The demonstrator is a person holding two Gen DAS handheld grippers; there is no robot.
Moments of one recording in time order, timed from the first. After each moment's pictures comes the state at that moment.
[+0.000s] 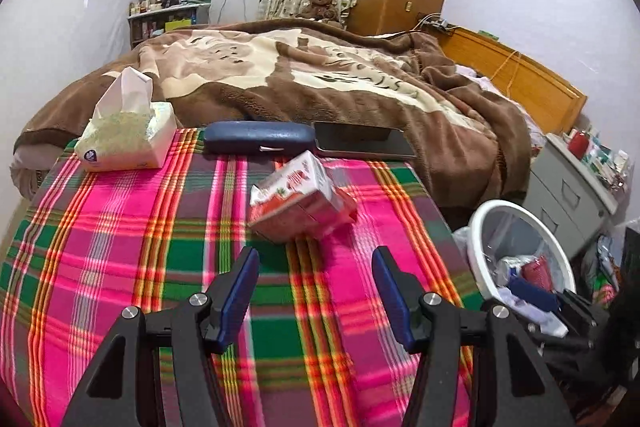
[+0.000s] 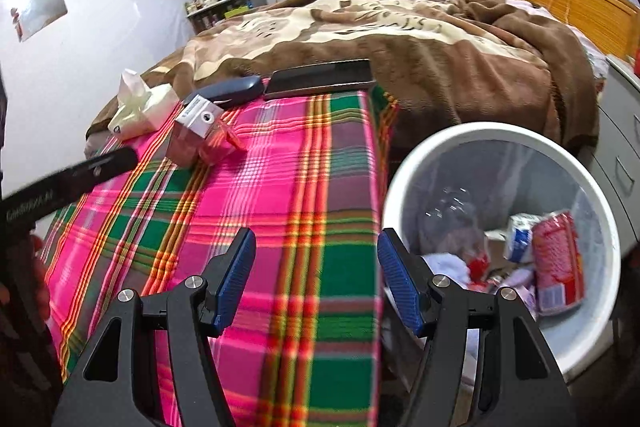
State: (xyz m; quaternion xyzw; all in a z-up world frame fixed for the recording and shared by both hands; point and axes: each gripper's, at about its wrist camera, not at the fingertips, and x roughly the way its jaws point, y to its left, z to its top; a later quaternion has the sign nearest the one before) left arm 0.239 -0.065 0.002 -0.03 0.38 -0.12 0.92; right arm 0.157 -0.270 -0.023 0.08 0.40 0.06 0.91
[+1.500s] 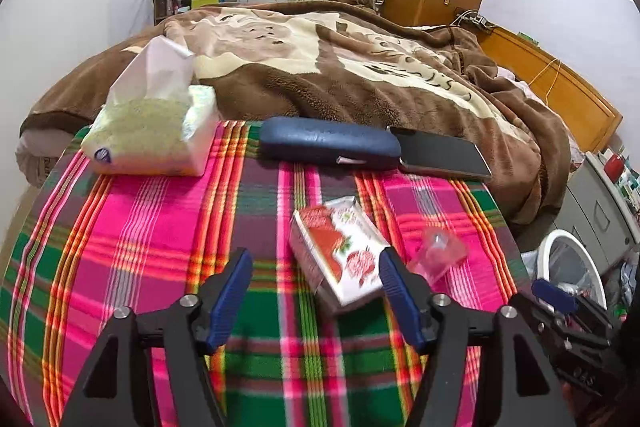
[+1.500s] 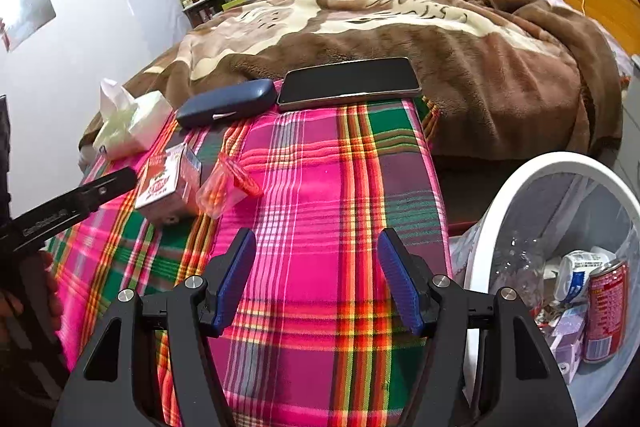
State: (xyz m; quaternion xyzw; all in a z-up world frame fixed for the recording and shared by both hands) left arm 0.316 -0.010 -0.024 -0.05 0.41 -0.08 0.91; right arm 0.218 -0.242 -0.031 0.10 0.42 0.06 0.90
